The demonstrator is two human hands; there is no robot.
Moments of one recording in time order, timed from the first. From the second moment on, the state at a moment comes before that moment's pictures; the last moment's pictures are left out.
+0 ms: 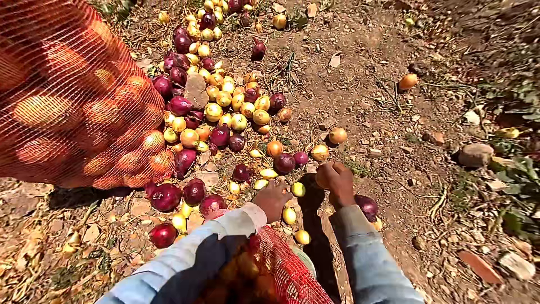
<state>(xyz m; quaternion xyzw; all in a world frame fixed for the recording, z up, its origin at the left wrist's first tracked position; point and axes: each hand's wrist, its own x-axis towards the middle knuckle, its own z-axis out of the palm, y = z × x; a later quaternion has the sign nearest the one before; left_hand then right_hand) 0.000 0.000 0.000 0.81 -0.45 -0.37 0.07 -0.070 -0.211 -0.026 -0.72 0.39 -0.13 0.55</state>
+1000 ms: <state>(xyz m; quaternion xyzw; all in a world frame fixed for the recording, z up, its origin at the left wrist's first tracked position) 0.075 0.093 0.080 0.77 -0.29 -0.37 0.43 0.010 -0.186 0.051 -0.41 0.26 0.04 0.87</state>
